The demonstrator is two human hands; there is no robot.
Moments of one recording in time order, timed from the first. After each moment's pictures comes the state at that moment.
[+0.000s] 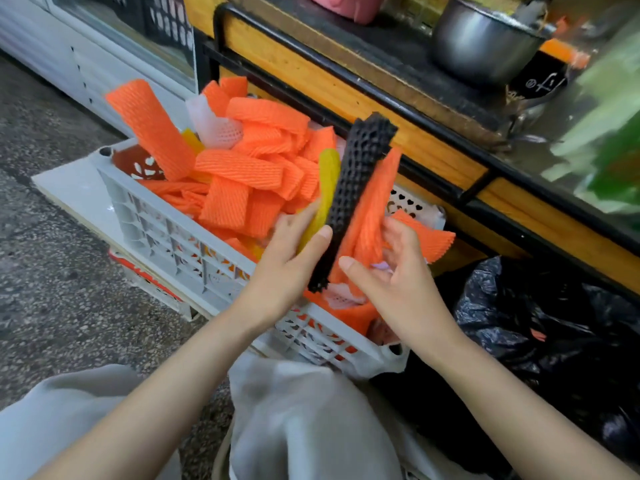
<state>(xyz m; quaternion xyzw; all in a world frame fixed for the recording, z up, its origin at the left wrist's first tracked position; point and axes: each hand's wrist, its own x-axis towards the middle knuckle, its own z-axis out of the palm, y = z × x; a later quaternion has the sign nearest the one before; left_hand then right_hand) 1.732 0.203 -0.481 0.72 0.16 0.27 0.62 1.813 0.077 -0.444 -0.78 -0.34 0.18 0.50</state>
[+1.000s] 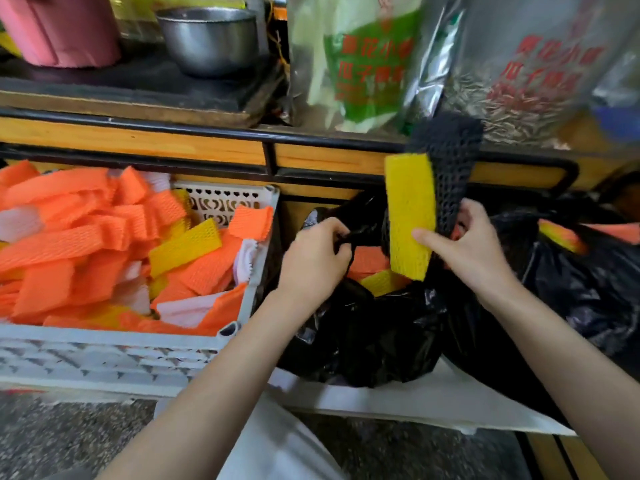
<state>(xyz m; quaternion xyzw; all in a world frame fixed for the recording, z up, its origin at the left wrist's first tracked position) 1.860 -0.006 -0.432 0.92 0.07 0.14 0.37 1.915 -0.198 -0.420 -0.84 -0.05 -0.05 0.54</state>
